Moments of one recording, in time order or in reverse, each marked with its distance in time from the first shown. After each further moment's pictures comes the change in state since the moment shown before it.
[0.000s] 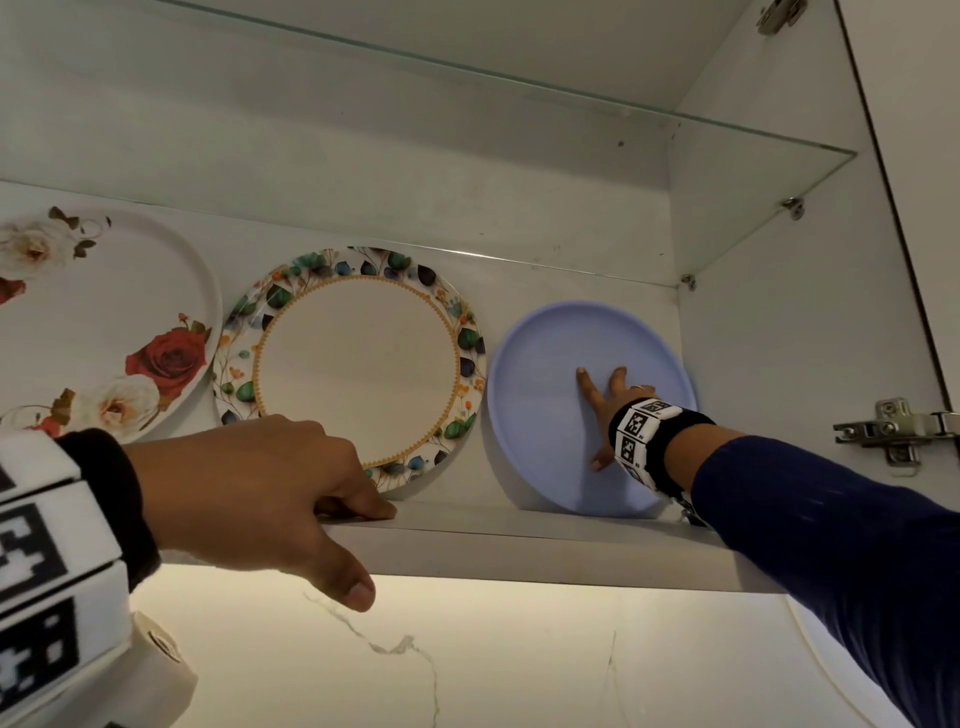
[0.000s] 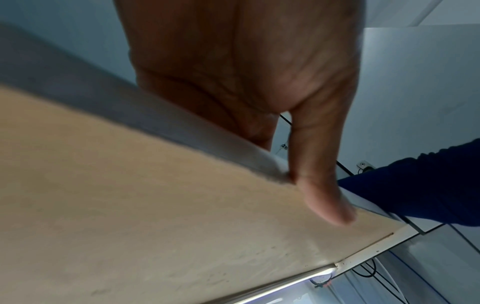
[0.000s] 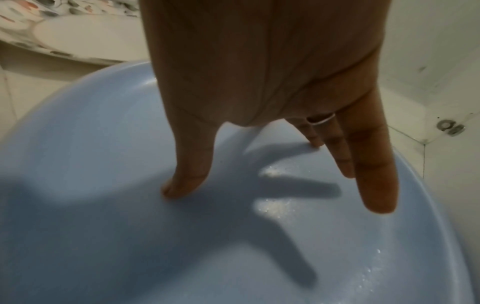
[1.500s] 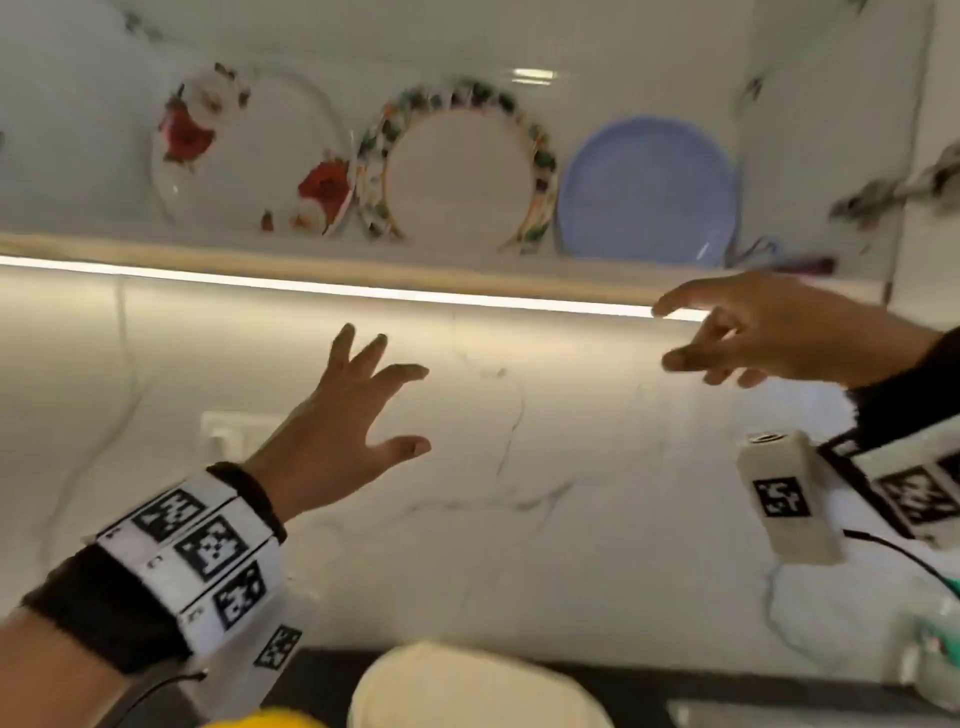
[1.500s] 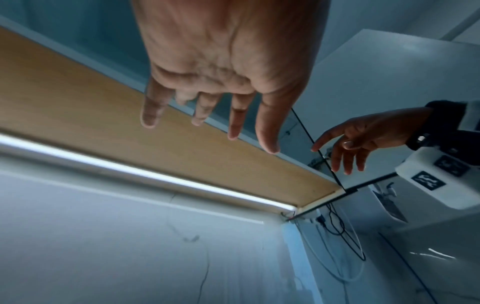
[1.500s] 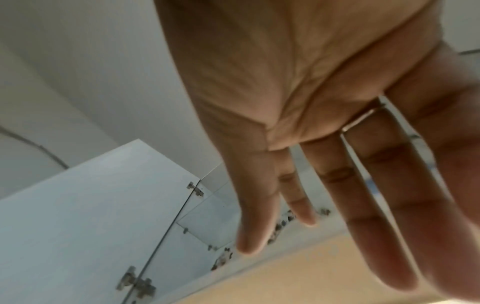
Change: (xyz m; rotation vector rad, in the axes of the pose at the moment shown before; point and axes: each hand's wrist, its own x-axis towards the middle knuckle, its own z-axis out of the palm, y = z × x) left_hand -0.173 0.034 0.135 -0.480 0.399 -0.130; right_hand -0.379 0.018 -0.047 0.928 -0.112 -0.397
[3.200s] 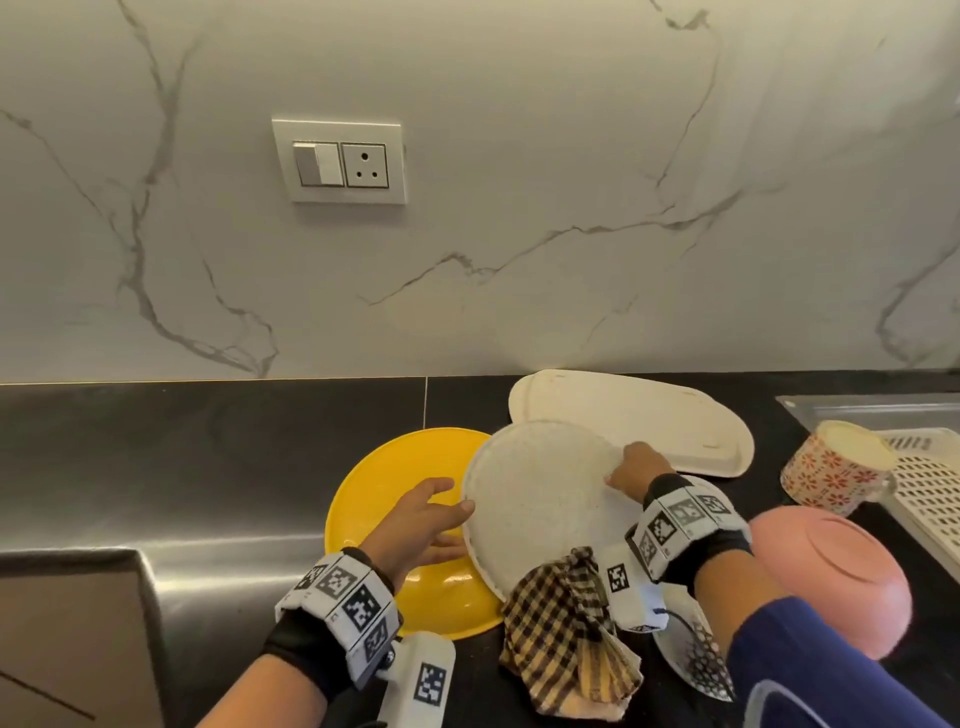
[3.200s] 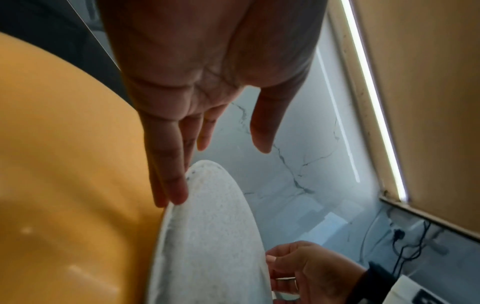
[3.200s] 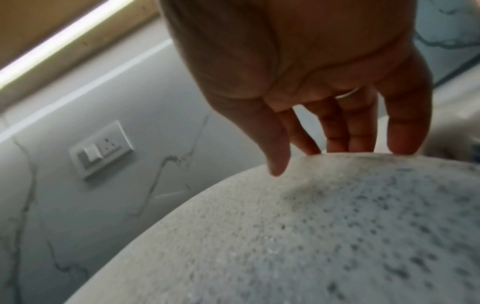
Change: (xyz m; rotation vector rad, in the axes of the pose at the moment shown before) left_hand -0.223 -0.230 0.152 -1.096 -0.679 -1.113; right_hand -0.048 -0.018 0.490 -0.043 -0.519 0.852
